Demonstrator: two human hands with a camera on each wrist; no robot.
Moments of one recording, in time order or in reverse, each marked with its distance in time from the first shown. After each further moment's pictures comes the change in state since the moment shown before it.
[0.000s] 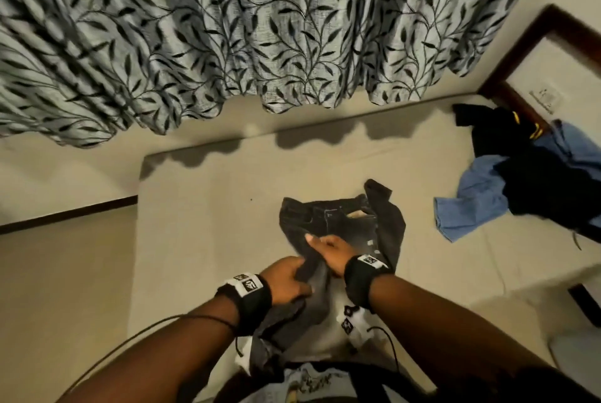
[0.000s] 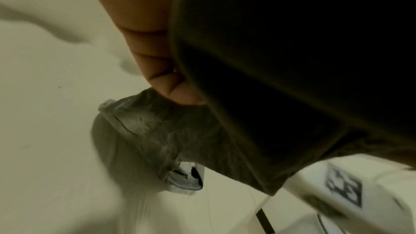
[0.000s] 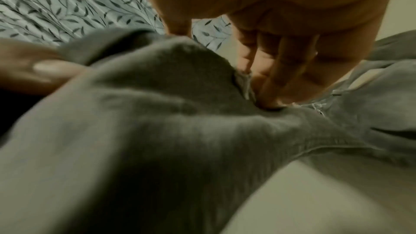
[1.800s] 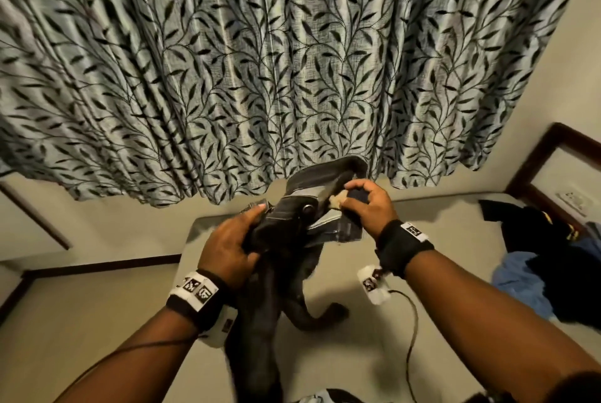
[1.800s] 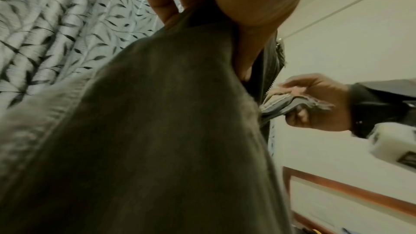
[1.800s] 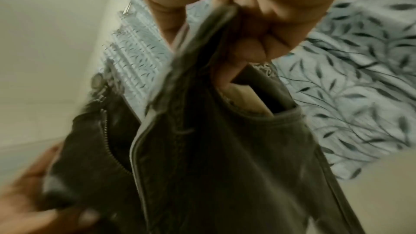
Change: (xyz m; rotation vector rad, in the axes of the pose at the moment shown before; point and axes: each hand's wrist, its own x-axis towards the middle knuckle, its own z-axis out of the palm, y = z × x) left_hand -0.138 0.051 -0.118 0.378 1.136 0.377; right_hand -0.072 -0.178 -0.107 0.285 0.288 -0.830
